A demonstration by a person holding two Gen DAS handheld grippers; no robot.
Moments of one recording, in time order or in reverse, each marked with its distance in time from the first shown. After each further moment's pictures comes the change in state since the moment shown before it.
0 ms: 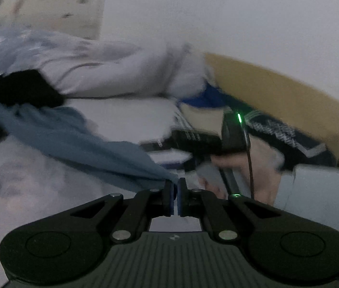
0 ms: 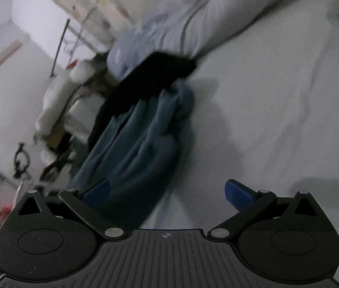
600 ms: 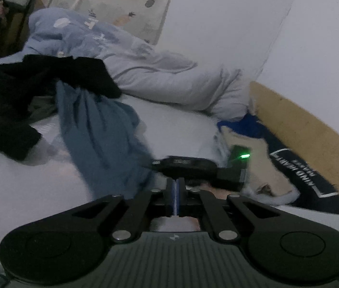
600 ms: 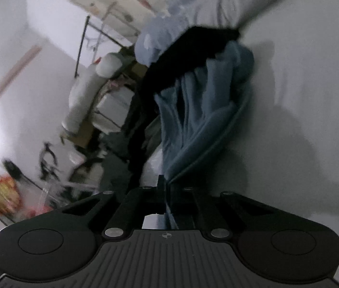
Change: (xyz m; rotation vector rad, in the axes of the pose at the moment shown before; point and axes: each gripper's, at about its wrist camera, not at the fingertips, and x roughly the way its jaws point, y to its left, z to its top) left arm -0.041 0.042 0.005 -0.194 -0.024 0.158; right arm 0.077 0.075 -0.048 0.001 -0.039 0.110
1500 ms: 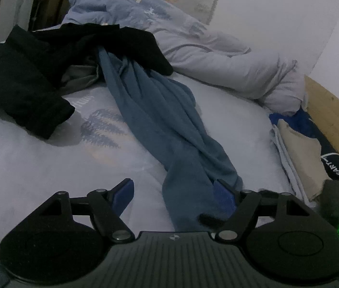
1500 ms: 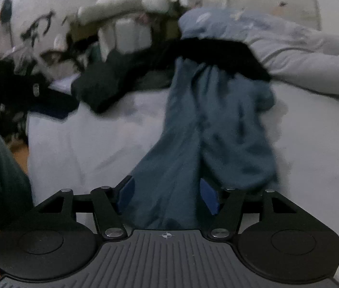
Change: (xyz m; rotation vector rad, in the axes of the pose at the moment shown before) left arm 0.060 0.048 -0.001 -0.120 0.079 0.179; right arm -0.012 0.057 -0.050 -0.756 0.209 -0.288
